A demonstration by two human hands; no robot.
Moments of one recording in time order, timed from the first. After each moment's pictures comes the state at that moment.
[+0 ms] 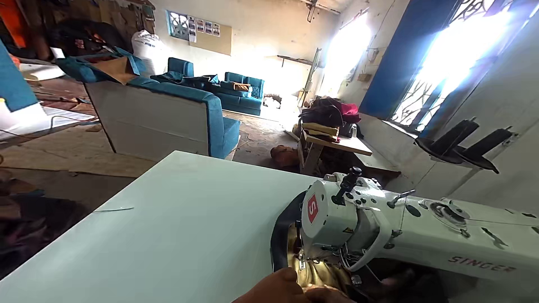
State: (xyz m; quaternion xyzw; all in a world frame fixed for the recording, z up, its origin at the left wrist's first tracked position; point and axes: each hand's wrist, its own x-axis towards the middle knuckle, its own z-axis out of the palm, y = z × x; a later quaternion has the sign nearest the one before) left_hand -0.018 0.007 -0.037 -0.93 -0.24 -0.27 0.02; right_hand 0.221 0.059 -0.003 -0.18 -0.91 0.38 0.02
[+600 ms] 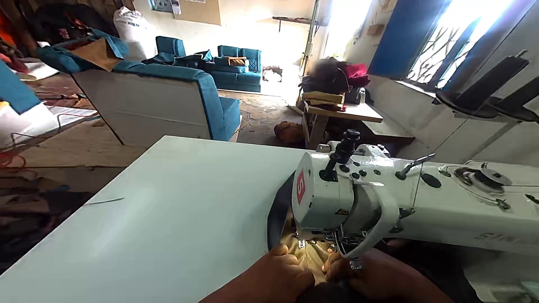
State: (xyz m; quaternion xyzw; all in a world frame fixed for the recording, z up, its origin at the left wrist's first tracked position) left_hand -0.013 0.020 -0.048 -0.93 -0.33 -0.17 -0.07; right_hand 0.247 0.128 -0.023 -0.08 -0.95 0.29 0.03
